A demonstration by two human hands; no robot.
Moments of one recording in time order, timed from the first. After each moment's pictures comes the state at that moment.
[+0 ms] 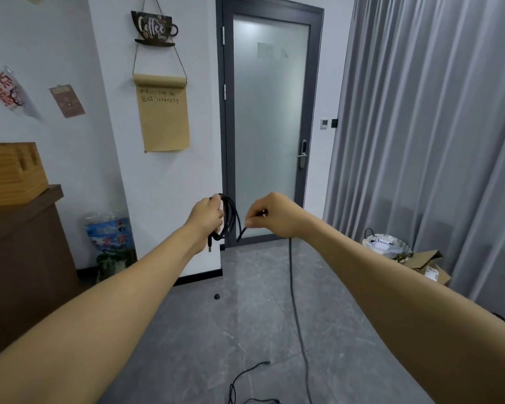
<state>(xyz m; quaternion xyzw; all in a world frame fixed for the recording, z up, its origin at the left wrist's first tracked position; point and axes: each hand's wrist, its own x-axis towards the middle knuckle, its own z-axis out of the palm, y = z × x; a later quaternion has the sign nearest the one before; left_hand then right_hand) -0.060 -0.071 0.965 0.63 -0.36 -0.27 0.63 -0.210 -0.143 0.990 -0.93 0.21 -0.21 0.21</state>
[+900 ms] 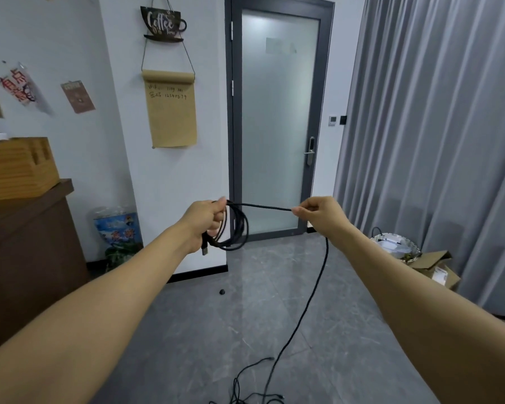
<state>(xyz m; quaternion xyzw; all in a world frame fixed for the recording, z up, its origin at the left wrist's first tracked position) -0.049 -0.050 0.963 0.60 -0.35 -0.35 0.63 -0.249 -0.181 0.963 -0.78 0.38 -0.35 0.36</state>
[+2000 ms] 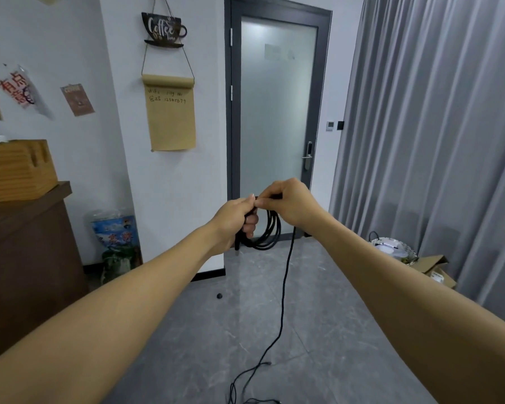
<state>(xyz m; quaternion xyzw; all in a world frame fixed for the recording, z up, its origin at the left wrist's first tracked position) -0.098 -0.061 0.974 0.55 -0.47 -0.38 0.58 -0.218 -0.137 1.003 -0.87 0.23 -0.34 0.28</state>
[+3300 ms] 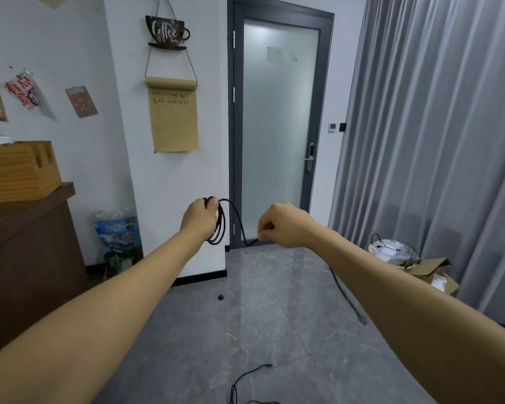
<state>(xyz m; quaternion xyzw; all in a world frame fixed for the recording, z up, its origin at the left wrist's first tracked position) -0.043 -0.060 0.958 0.74 -0.36 -0.12 0.55 -0.215 -0.132 0.987 -0.96 0.25 -0.14 0.07</state>
